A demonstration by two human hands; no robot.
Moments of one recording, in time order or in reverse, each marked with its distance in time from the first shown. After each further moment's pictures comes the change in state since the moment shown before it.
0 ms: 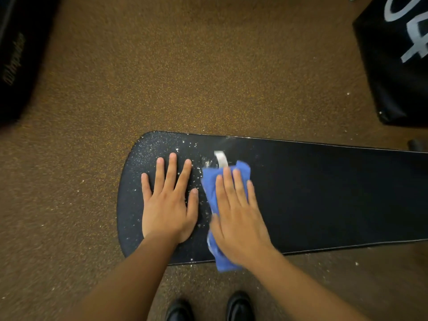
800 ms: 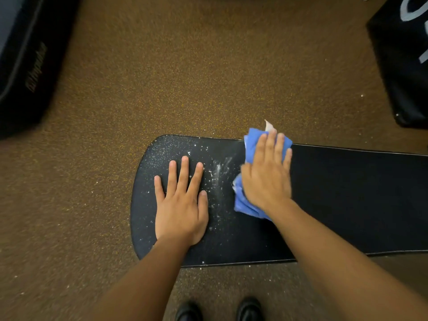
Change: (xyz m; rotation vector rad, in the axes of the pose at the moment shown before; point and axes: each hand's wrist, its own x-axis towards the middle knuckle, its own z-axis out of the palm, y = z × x) left_hand 0.001 -0.001 0.002 0.013 -0.006 0.003; right_hand 0.081 0.044 -0.013 0.053 0.054 0.390
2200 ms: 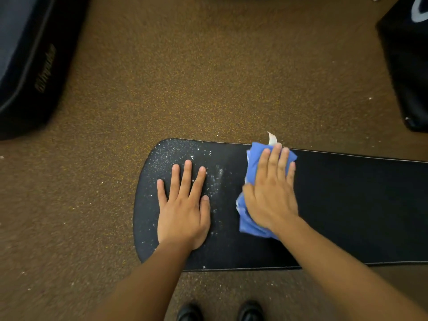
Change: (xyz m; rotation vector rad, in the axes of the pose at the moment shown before) left_hand 0.000 0.001 -0.001 0.005 0.012 -0.006; right_hand -0.018 0.012 0.003 -0.045 -0.024 -0.103
